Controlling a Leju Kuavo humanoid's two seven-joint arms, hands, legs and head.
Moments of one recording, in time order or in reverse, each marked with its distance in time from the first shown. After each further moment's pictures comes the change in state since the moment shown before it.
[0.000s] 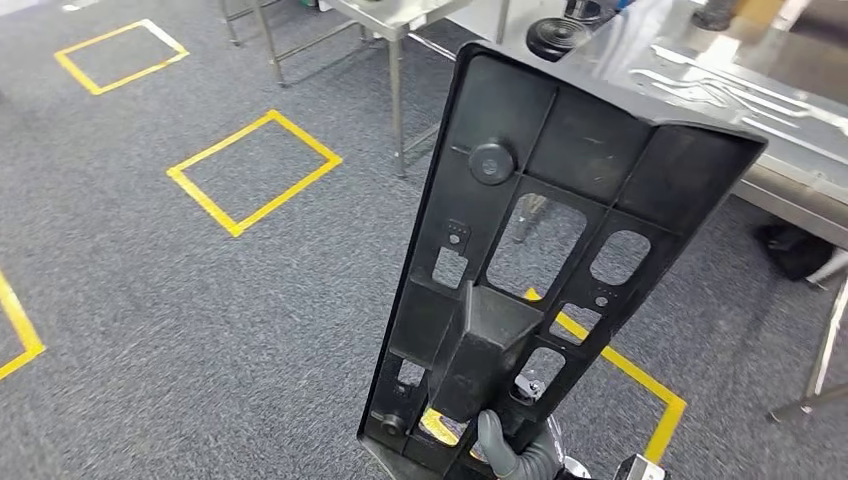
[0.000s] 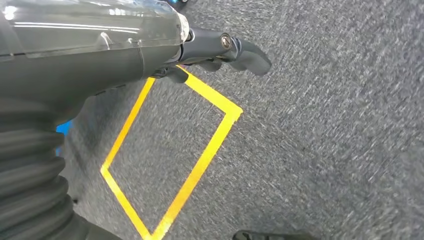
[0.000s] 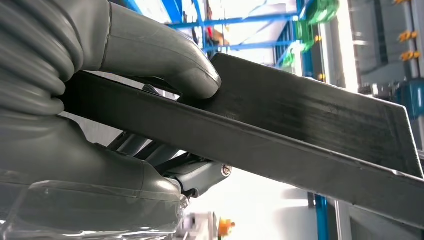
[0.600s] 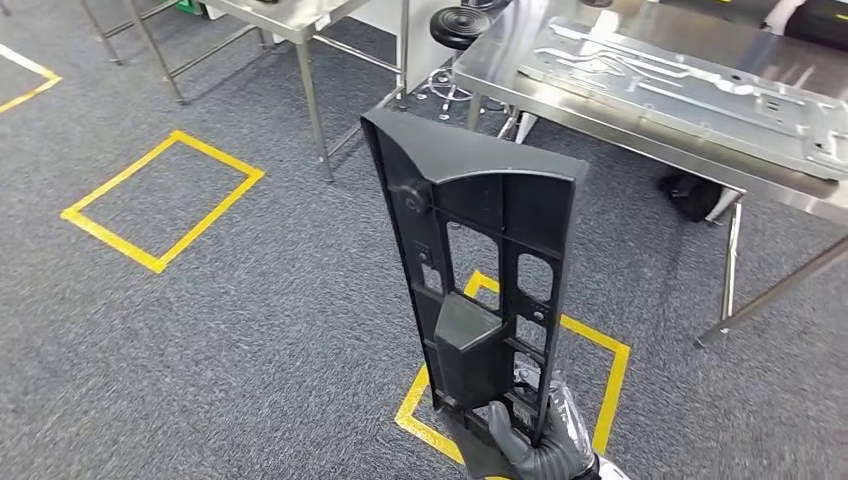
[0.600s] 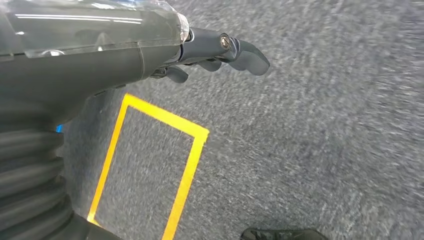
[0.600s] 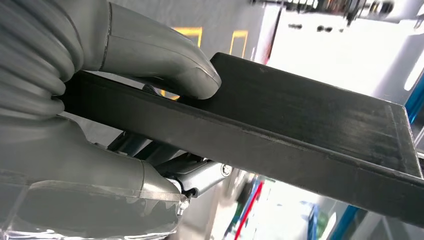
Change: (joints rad) left arm -0.001 -0.007 -0.003 0.001 -0.017 -0.017 -0.029; right arm 0.032 -0.093 -0.078 -0.082 0.287 -0.232 0.042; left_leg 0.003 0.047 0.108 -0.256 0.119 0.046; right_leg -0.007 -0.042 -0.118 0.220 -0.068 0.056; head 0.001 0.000
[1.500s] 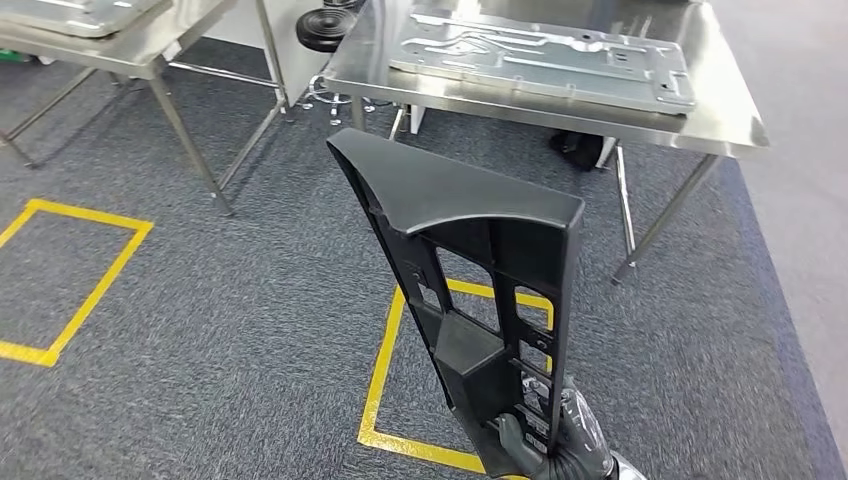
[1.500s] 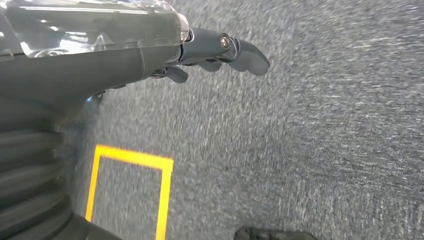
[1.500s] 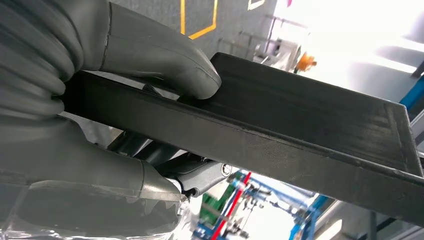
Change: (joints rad) left arm -0.002 -0.019 0.005 0.000 0.022 0.051 -0.009; right arm 0.029 -0.048 -0.024 -0.080 0.041 0.034 -0.015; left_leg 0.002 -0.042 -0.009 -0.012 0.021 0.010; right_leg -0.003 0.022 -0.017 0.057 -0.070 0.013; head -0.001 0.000
